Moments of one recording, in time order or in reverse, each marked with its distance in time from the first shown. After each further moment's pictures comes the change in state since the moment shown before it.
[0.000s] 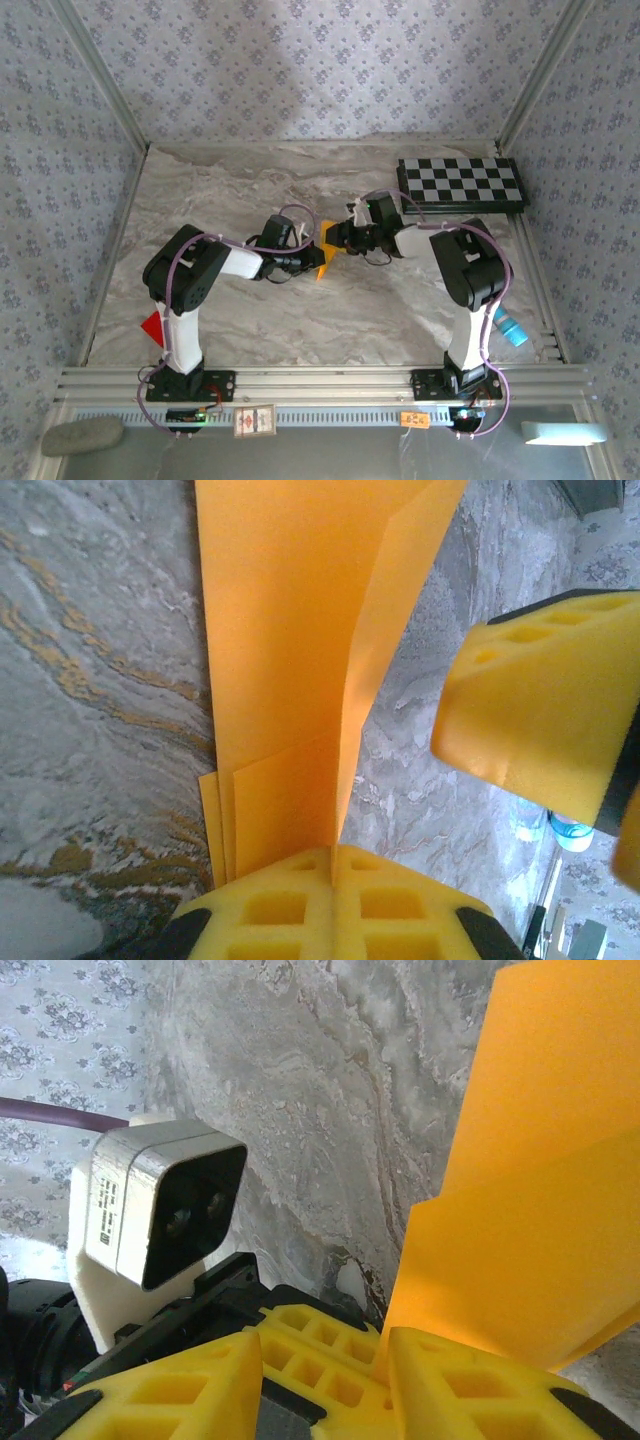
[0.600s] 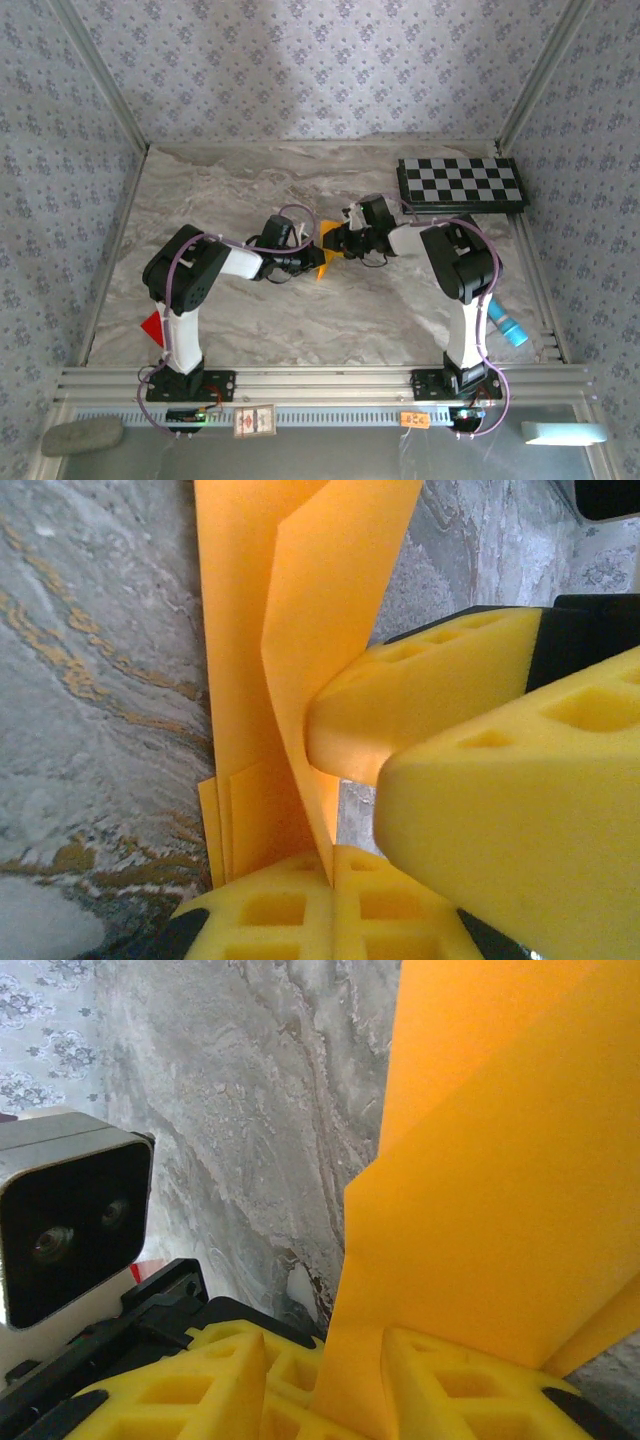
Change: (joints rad) left arm 0.000 -0.002 -0.002 0.003 -0.001 -0.008; right arm 0.016 0.080 0.053 -0.061 0.015 -0.012
